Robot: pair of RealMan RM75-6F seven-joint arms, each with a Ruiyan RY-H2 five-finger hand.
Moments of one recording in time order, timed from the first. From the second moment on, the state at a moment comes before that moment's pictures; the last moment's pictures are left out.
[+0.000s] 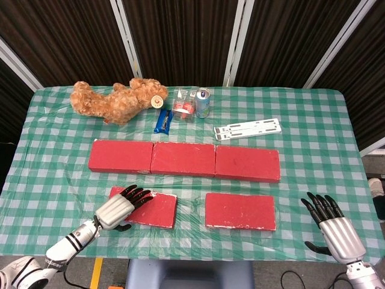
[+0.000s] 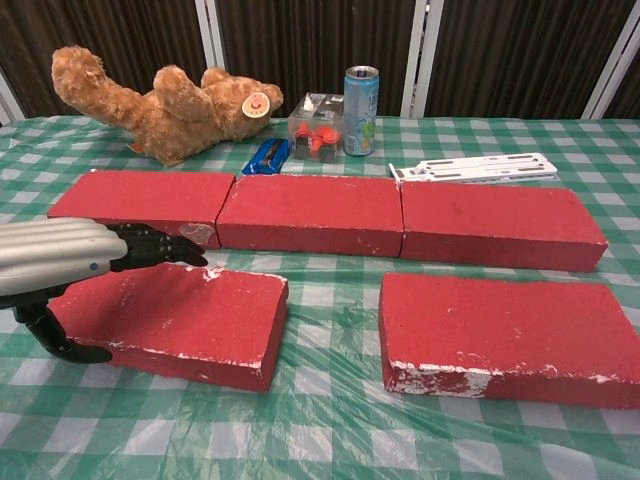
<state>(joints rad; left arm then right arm) -0.60 -1.30 0.03 -1.59 1.66 0.89 0.09 0.04 -1.08 -0.10 -1.63 -1.72 1.45 -0.11</state>
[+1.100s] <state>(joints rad) -0.69 -1.31 0.03 -1.54 1.51 0.78 0.15 0.06 -1.09 -0.09 -1.64 -1.69 1.41 -0.15</state>
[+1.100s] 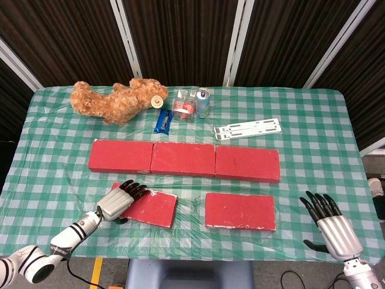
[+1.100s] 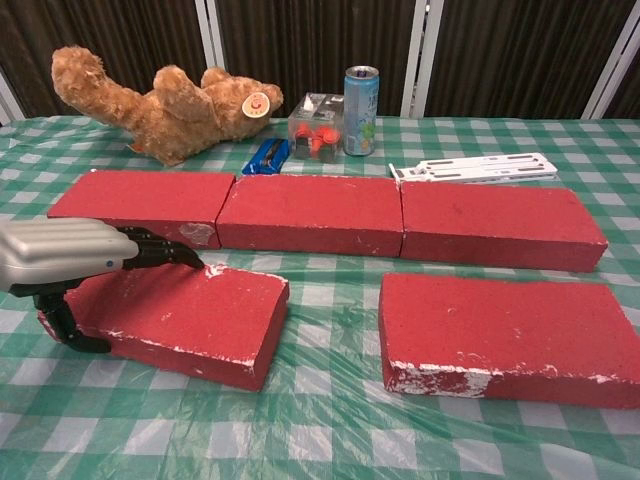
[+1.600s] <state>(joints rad) -0.68 -1.31 0.05 -1.54 1.50 0.81 0.17 0.06 -1.09 -0.09 -1.64 -1.68 1.41 -0.15</state>
